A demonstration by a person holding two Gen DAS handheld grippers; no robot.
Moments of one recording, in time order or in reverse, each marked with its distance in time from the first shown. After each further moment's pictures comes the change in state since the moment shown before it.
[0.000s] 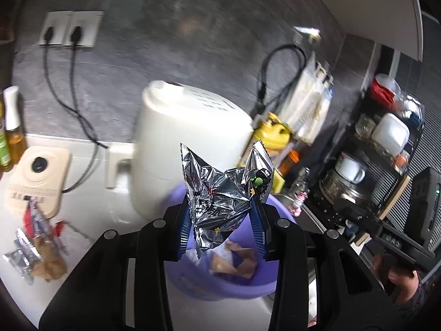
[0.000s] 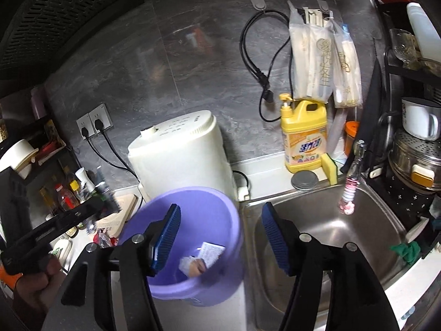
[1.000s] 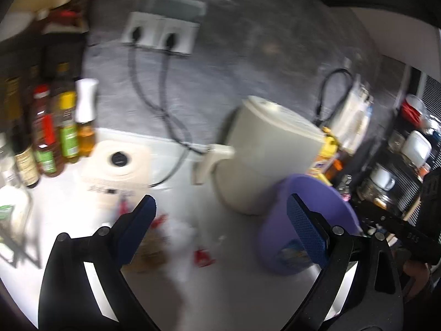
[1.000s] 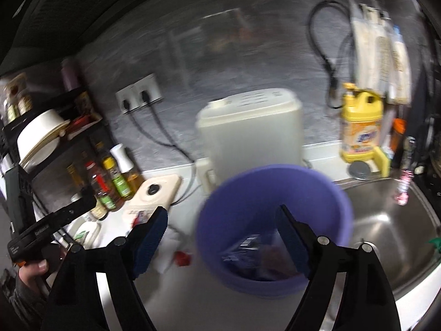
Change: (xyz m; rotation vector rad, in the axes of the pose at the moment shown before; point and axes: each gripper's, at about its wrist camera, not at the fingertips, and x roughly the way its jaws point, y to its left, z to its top) left arm -0.110 0.140 -0.010 -0.072 -0.031 0.212; right arm 0.029 0.126 -0.030 -0.078 0.065 0.160
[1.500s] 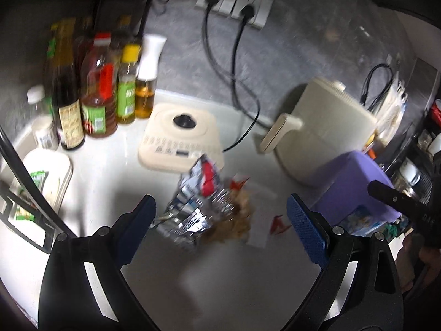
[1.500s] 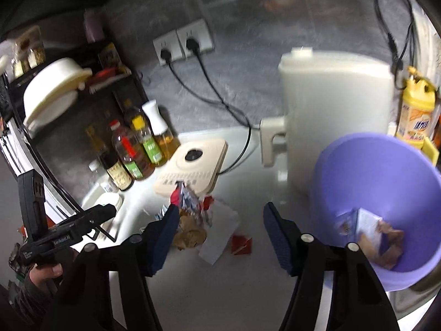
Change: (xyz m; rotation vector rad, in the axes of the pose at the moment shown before) left arm 0.001 0.112 -0.039 -0.076 0.125 0.108; right arm 0.086 0.094 -0.032 -0.059 0.176 0.102
